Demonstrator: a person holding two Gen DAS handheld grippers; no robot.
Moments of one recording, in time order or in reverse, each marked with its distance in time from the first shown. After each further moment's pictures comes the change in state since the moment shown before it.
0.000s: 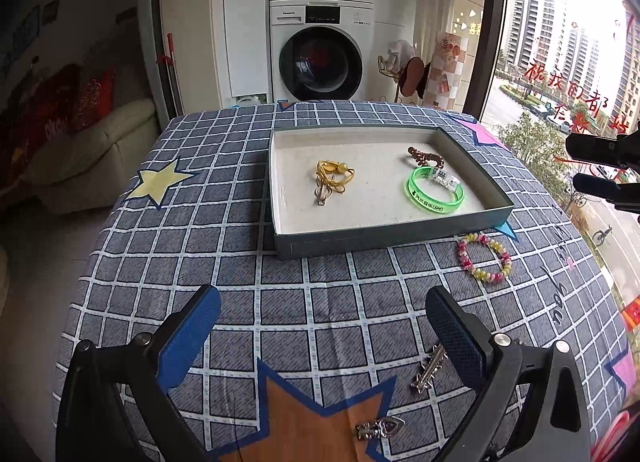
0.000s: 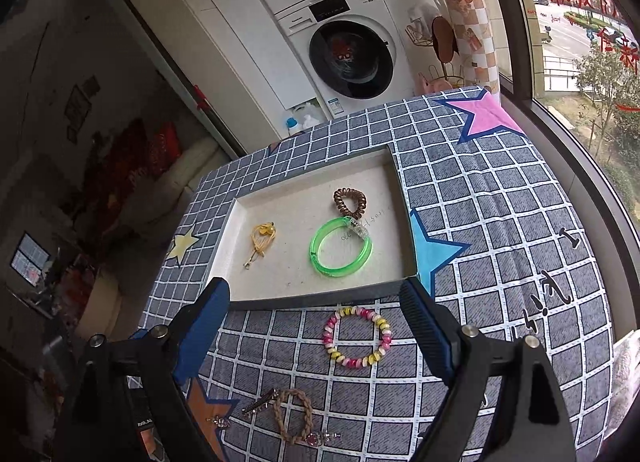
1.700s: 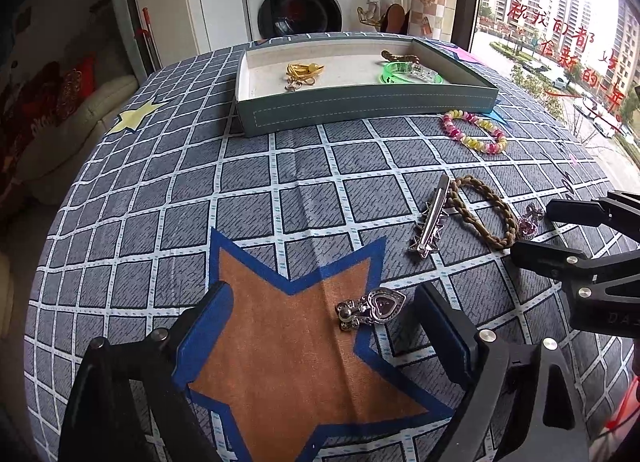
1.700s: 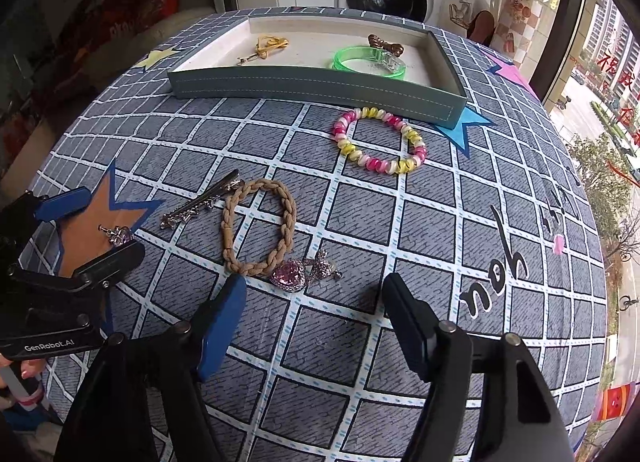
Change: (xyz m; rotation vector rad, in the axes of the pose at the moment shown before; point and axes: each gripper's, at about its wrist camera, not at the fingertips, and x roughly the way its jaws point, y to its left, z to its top) left arm 0.020 -0.022 -0.081 0.092 0.136 -0.001; right arm 0.054 0.041 -0.151 -0.374 0.248 -0.269
